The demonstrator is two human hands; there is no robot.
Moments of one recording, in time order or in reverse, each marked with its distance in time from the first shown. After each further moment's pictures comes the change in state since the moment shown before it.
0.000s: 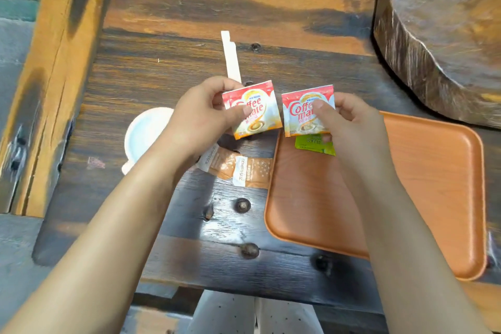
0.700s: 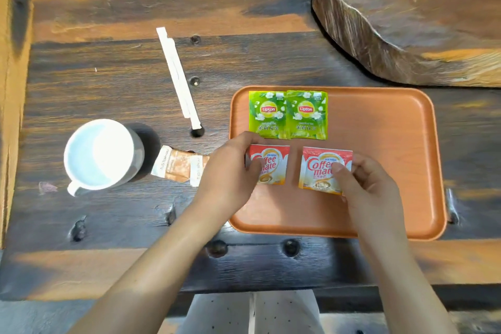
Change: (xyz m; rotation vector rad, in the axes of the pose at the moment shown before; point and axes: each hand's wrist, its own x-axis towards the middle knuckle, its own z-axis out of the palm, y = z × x) left_hand -0.034 -0.028 0.102 0.571 -0.112 0.109; right_hand -0.066 0.079 -0.082 0.074 0.181 0.167
